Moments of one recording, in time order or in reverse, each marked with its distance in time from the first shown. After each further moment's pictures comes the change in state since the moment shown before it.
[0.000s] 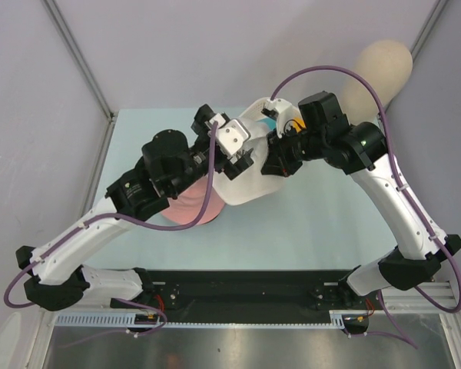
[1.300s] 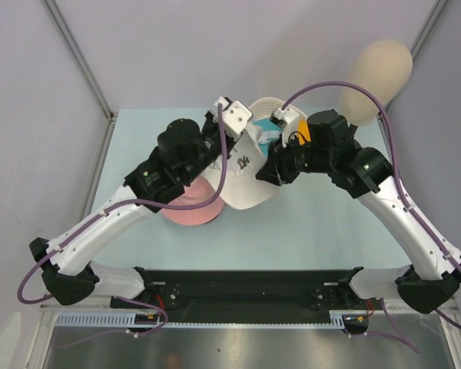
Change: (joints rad) left arm 0.079 0.086 -0.027 0.112 -0.019 -0.062; right arm 0.015 -0.171 -0.307 0.301 -0.009 0.092
